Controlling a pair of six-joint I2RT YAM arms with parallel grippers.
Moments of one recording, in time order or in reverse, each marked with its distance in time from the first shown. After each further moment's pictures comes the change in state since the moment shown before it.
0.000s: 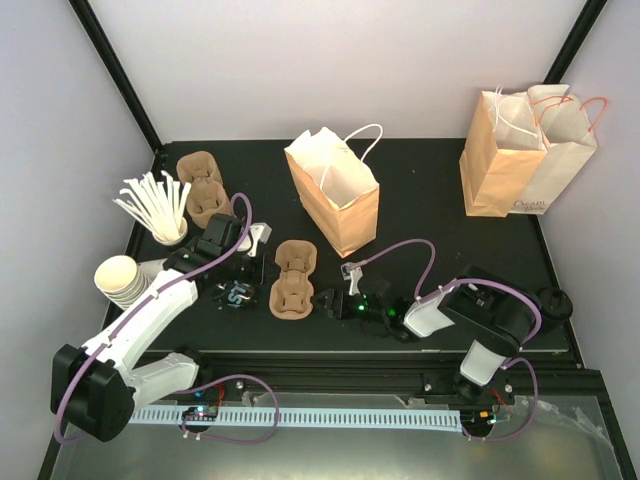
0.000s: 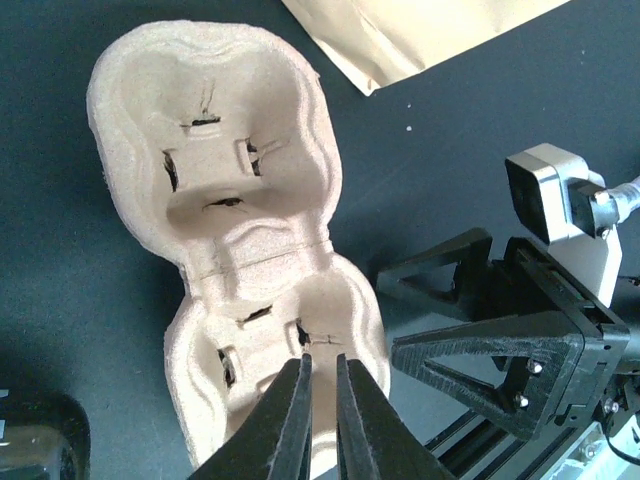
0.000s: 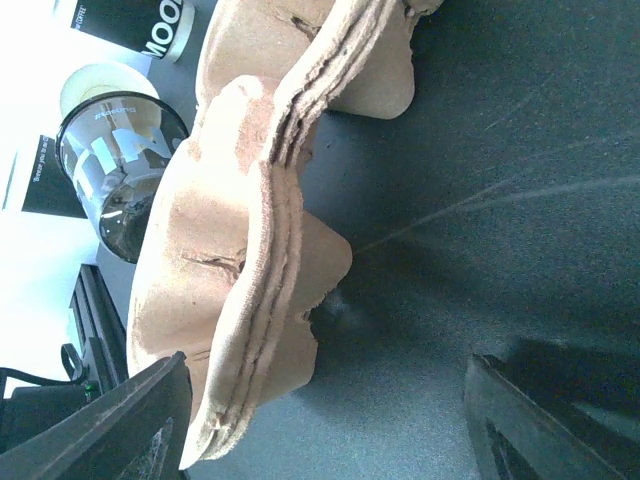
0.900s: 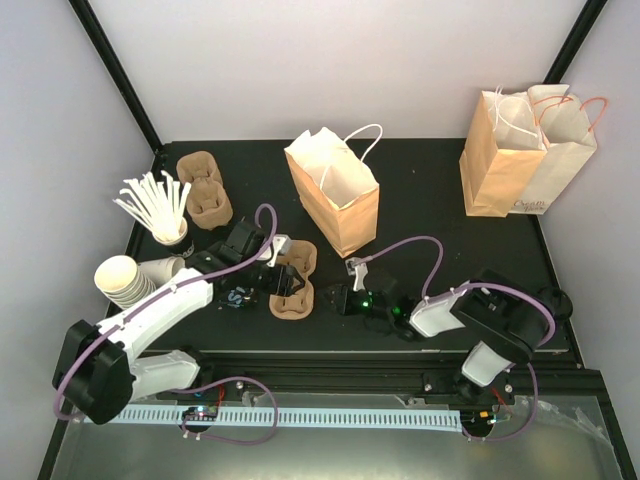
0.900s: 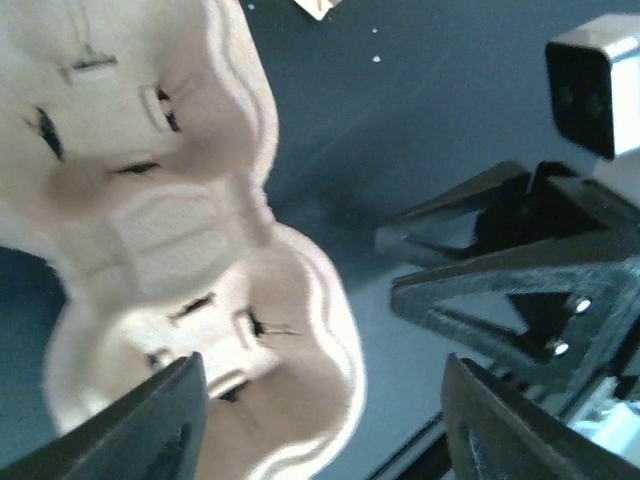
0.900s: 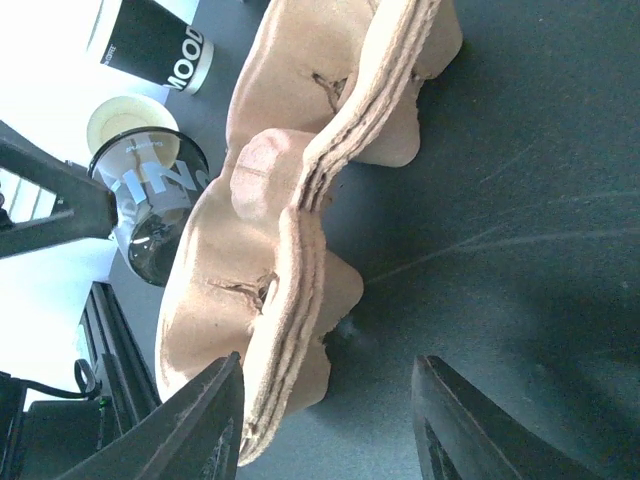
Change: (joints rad) left arm -0.147 0.093 -0.036 0.088 0.005 0.001; right arm -0.019 -0.070 -0.013 -0.021 0.009 -0.020
